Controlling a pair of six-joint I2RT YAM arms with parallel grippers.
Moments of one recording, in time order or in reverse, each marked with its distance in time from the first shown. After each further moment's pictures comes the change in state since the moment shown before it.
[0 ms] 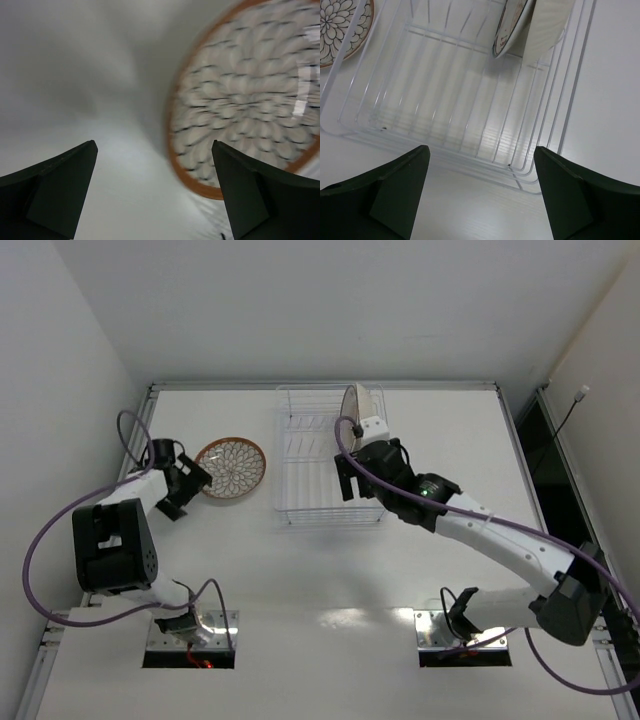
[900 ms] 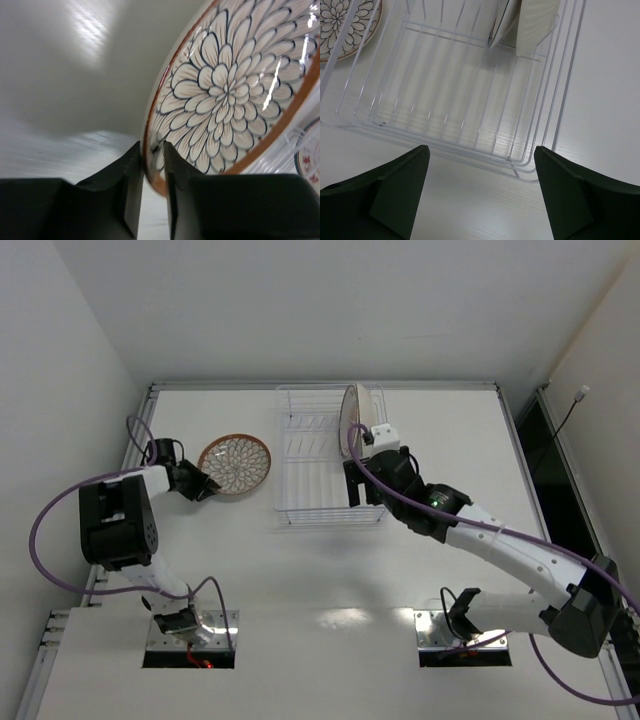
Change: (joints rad) left arm 0.089 0.170 -0.040 0.171 0.351 -0.069; right arm 0.000 -0.119 -0.128 0.031 -0.011 0.038
